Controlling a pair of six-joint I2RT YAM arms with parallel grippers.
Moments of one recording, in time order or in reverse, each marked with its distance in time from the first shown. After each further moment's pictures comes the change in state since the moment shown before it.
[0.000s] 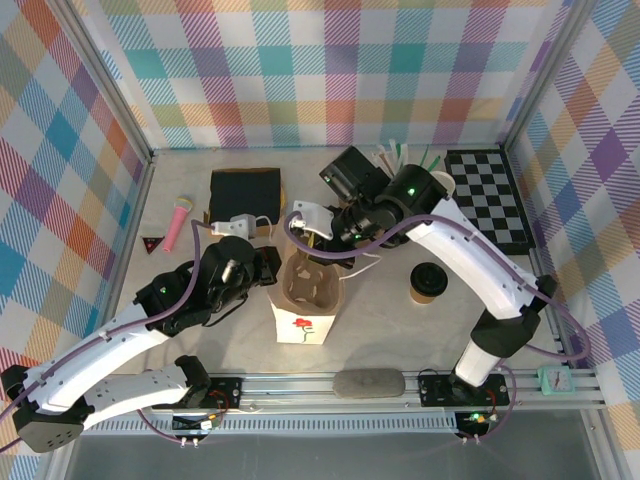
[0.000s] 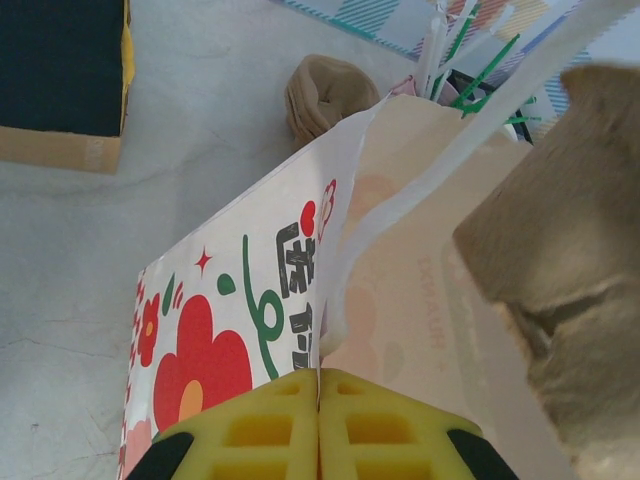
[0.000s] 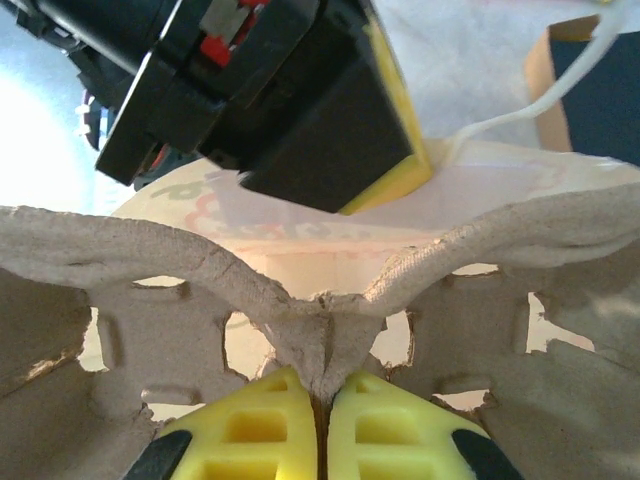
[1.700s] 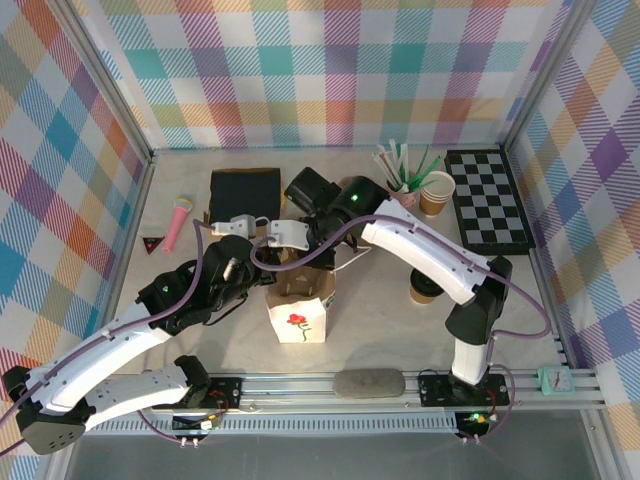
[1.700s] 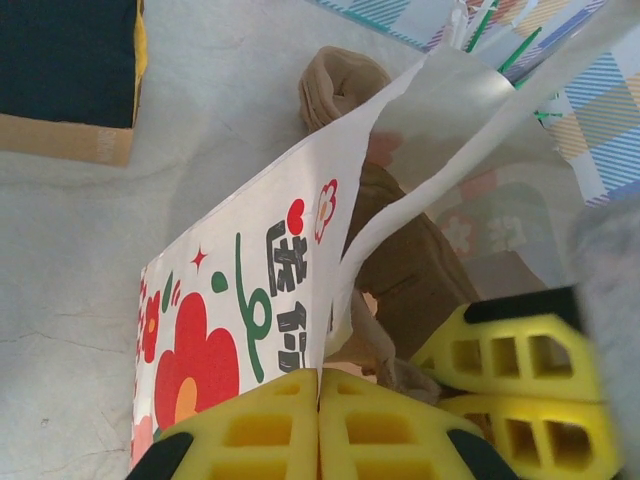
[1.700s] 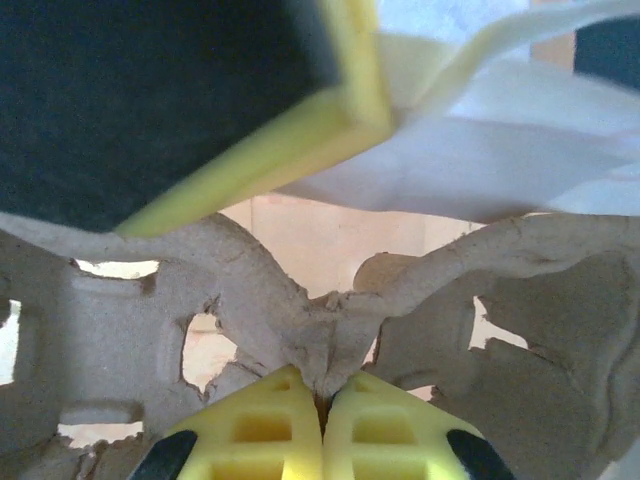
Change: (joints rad) left arm 0.026 0.006 -0.019 0.004 0.022 0.000; right arm 0.013 0.163 -0.054 0.092 0.208 -0.141
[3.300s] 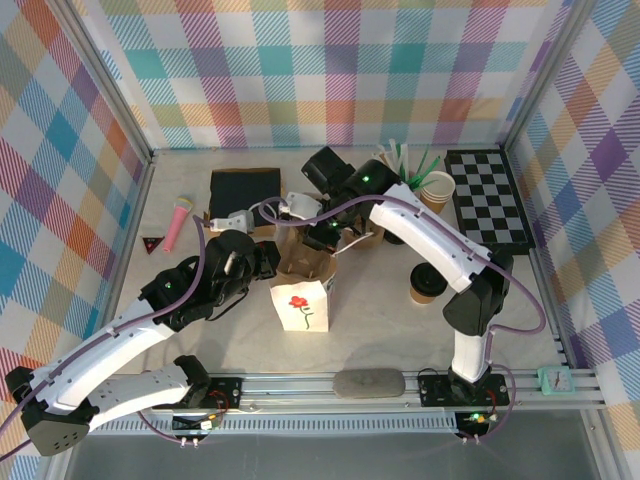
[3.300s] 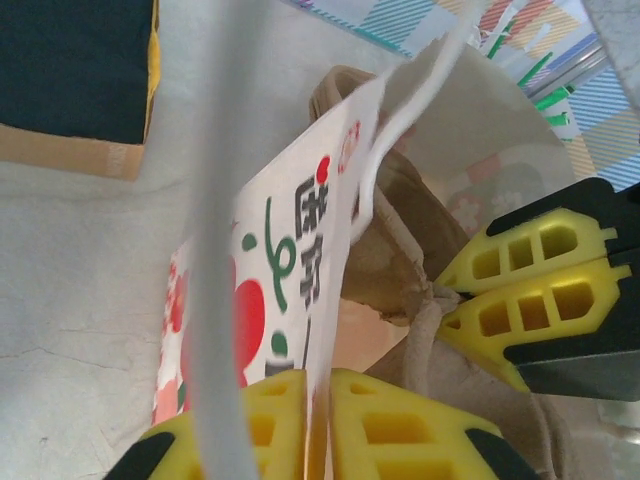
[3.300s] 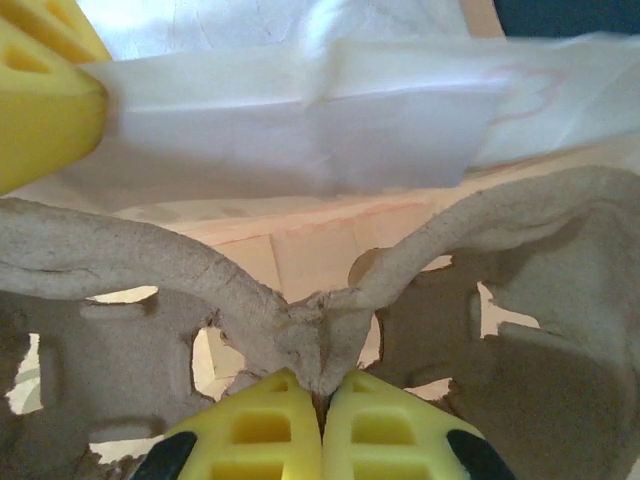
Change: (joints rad) left arm 0.038 0.018 -0.002 0.026 0.007 0.003; right arm -0.125 0.023 -0.006 0.042 -0.090 0.202
